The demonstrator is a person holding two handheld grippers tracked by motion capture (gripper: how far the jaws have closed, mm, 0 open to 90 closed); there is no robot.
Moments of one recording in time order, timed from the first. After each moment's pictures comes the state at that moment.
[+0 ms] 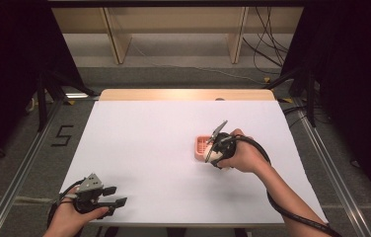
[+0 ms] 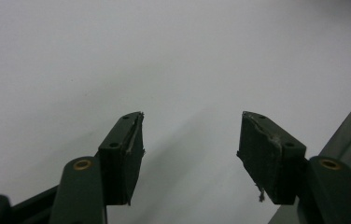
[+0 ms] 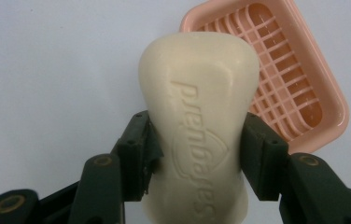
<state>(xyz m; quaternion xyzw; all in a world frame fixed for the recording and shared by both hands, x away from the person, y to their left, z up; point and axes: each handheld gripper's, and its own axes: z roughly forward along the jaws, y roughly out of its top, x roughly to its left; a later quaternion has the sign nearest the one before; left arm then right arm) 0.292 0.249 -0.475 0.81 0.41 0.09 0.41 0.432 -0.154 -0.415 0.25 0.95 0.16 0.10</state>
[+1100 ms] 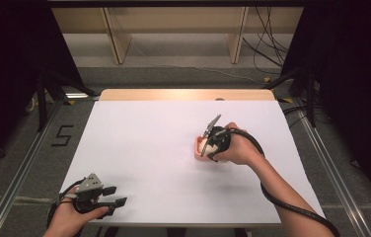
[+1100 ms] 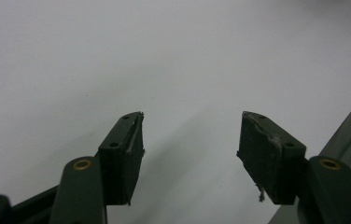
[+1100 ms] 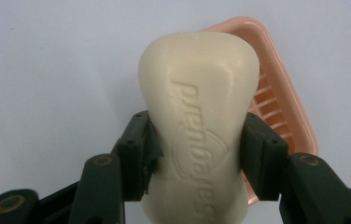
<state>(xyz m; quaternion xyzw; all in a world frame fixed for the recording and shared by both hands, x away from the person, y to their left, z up) 0.292 0.249 -0.475 0.81 0.41 0.09 0.41 0.452 -0.141 -0.411 0.23 0.95 0.16 0.12</state>
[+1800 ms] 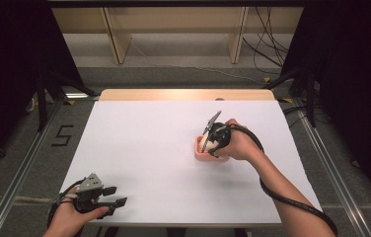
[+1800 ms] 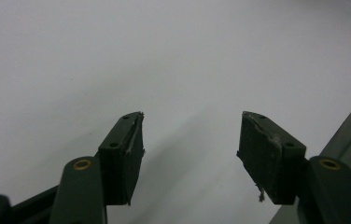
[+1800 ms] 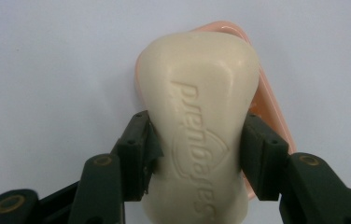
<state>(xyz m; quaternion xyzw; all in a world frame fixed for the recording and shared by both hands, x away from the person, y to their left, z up) 0.293 0.250 -0.475 0.82 0.41 0.09 0.40 0.465 -0.144 -0.411 0.22 0.95 0.15 0.12</state>
